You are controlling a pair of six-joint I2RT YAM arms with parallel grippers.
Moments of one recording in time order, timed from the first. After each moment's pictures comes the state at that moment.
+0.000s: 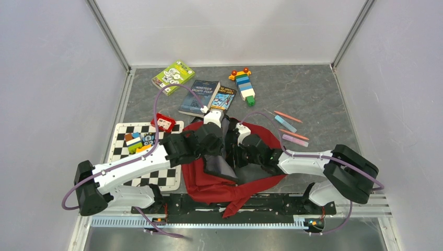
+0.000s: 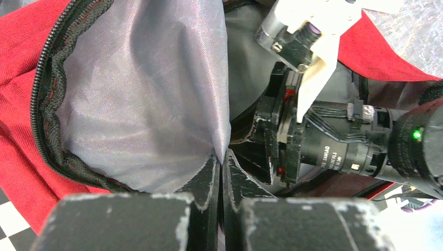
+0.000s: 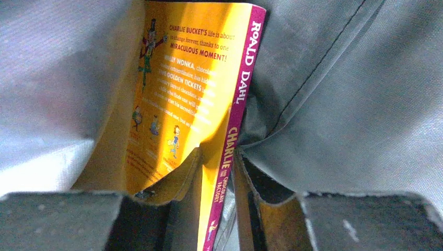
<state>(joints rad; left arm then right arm) -1.07 1.18 1.01 -0.60 -0.36 -0.69 0.97 1.44 0.55 0.27 -0.07 0.65</state>
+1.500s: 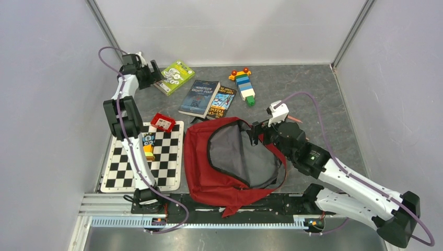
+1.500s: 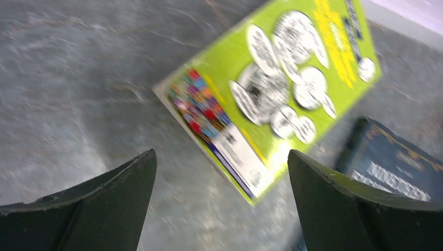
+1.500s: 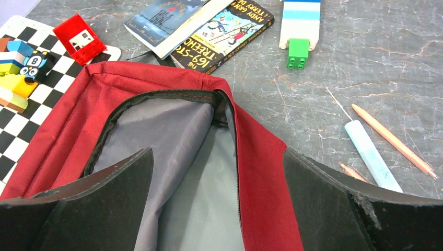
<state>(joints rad) 0.20 2.30 1.96 -0.43 0.32 -0.20 0.85 0.86 0.70 -0.16 0.34 0.23</state>
